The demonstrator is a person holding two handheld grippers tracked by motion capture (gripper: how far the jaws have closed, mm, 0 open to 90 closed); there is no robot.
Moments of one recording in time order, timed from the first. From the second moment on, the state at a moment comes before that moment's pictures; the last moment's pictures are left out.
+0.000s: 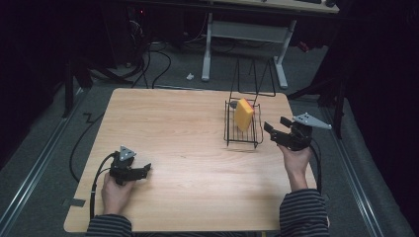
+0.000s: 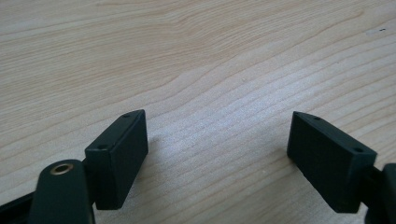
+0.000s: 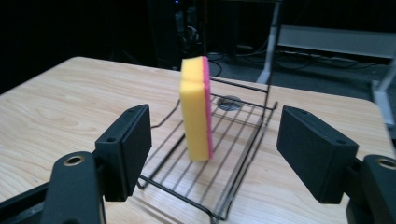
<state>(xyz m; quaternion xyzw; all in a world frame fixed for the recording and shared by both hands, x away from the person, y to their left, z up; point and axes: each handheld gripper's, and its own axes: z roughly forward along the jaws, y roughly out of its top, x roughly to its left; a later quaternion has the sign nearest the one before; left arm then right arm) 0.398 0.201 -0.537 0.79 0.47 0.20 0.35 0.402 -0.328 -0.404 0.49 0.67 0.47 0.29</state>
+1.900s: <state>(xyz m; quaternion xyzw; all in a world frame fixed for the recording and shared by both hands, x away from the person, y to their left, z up) 0.398 0.201 -0.537 0.79 0.47 0.20 0.35 0.317 -0.348 -0.448 0.50 0.63 0.51 0.29</state>
